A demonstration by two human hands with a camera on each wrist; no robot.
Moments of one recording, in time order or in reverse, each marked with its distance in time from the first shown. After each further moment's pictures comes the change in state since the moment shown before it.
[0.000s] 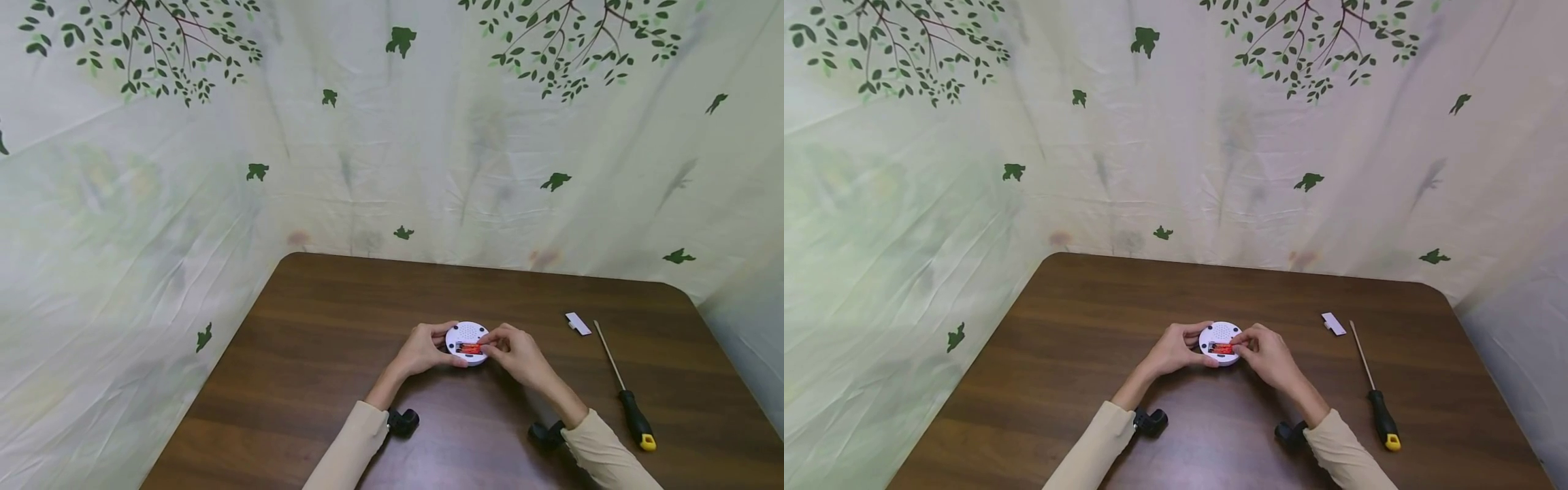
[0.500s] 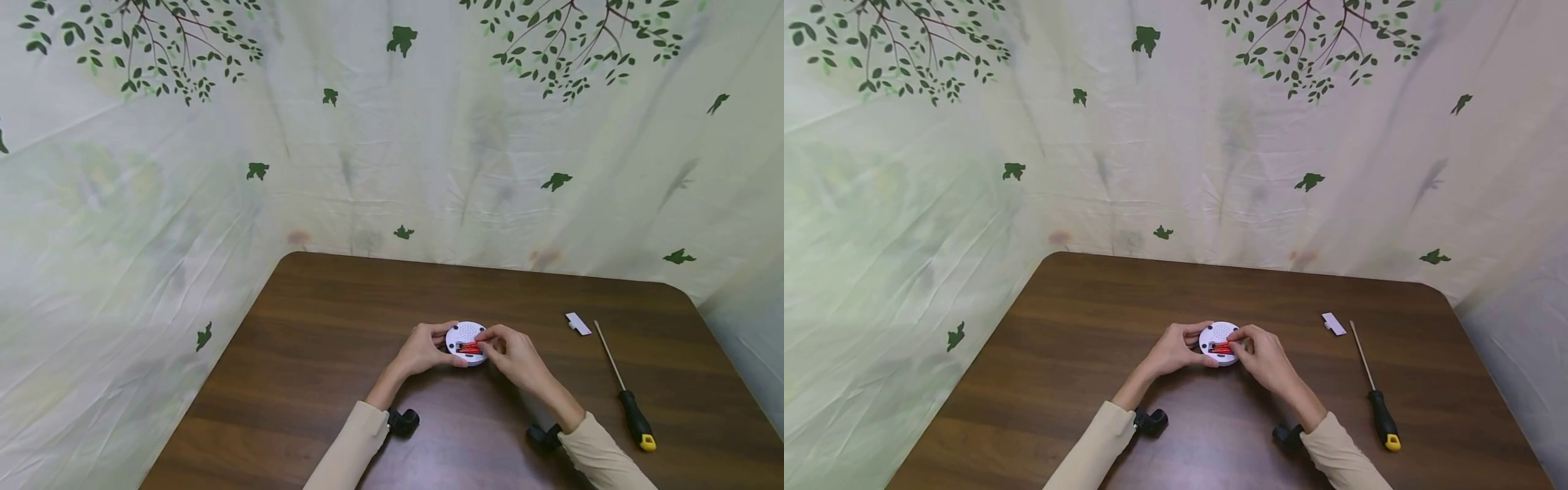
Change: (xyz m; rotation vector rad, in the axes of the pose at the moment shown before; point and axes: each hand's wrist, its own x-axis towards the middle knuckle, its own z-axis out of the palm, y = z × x) left_hand -0.001 0.002 0.000 0.018 0.003 -0.003; right_hand -0.003 -0.009 0.004 0.029 0.031 -0.033
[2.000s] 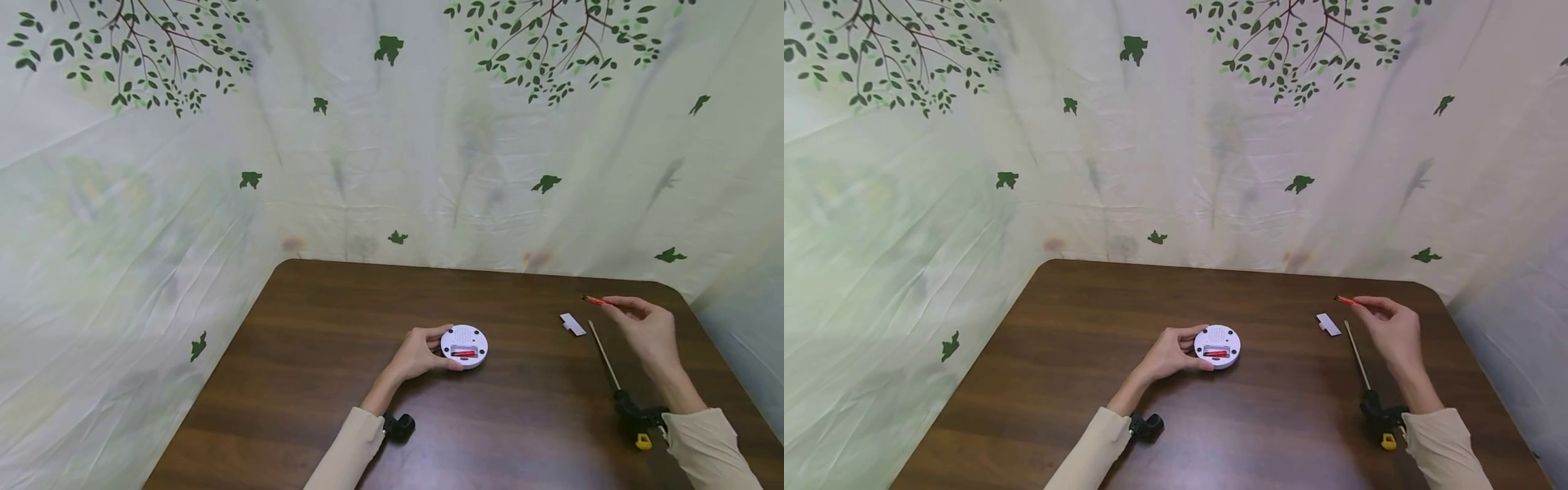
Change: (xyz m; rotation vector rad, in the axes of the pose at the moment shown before) left_hand 0.001 -0.004 0.001 -0.023 0.007 -0.024; right_hand -0.029 0.076 -0.168 0.065 0.423 0.396
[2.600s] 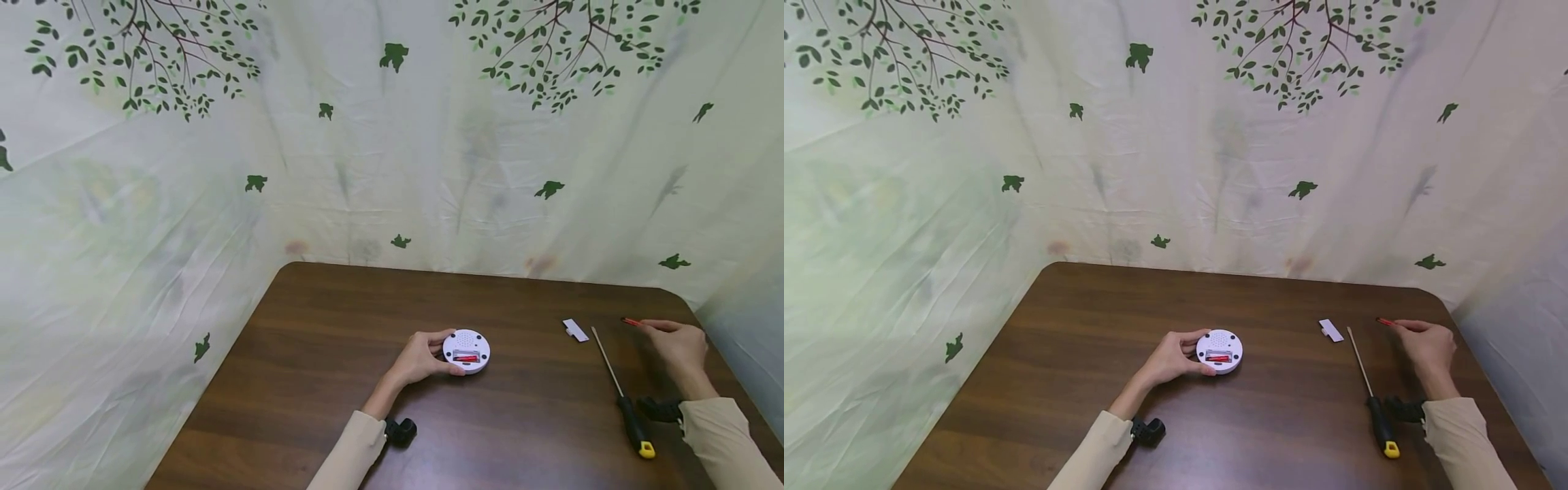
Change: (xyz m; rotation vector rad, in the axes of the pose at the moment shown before) left_hand -0.003 0.002 0.000 -0.004 0.002 0.011; right_hand 0.036 0.066 -0.028 -0.226 0.090 0.313
